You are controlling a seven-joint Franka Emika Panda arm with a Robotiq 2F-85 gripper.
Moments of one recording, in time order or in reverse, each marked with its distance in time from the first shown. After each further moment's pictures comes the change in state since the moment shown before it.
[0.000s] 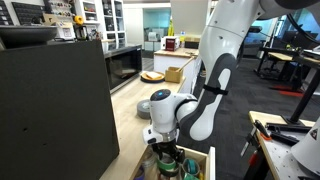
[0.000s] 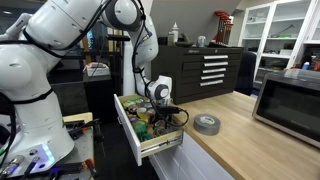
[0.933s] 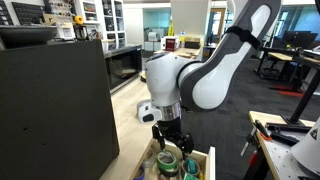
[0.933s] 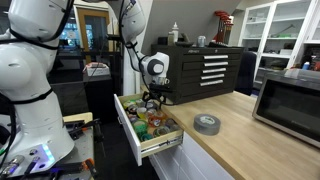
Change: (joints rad) arm -0.008 -0.335 0.128 -0.125 0.286 -0.248 -0.020
